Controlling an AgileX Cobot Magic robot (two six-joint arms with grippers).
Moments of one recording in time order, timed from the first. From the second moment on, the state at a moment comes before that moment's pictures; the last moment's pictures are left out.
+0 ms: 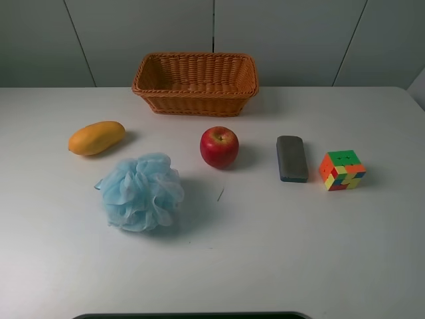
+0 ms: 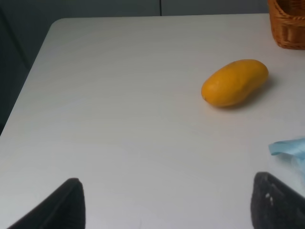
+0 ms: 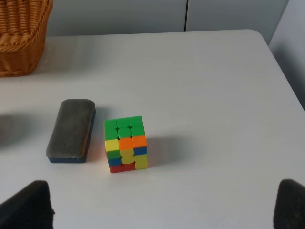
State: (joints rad) left arm 0.06 0.00 -0.51 0.02 1.08 -0.01; right arm -0.09 0.00 -0.51 0.02 1.10 -0.04
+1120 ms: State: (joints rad) left arm 0.06 0.00 -0.51 0.02 1.08 -0.02; right arm -0.09 0.66 -0.88 0.24 1.04 -0.22
